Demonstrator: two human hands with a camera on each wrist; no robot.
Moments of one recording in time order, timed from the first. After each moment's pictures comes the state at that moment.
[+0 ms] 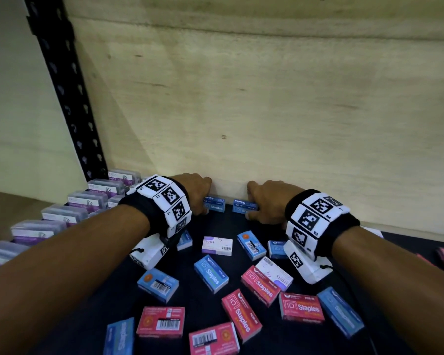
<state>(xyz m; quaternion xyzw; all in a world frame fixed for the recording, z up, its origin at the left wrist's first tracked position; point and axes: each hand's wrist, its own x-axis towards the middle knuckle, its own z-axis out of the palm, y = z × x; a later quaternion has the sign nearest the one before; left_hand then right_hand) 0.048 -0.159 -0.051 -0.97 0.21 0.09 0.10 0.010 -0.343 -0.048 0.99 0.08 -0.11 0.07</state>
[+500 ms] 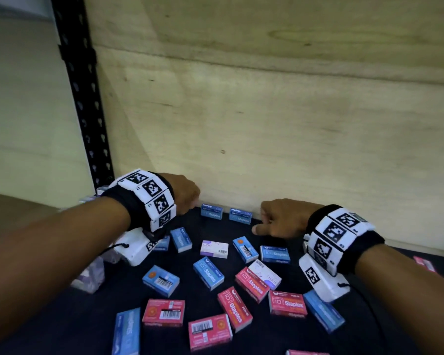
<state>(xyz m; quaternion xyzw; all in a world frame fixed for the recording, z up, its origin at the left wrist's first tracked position) 0.016 -0.136 -0.006 -0.96 0.21 0.14 0.11 -0.035 -0.366 -0.026 0.98 0.08 -0.15 0.01</state>
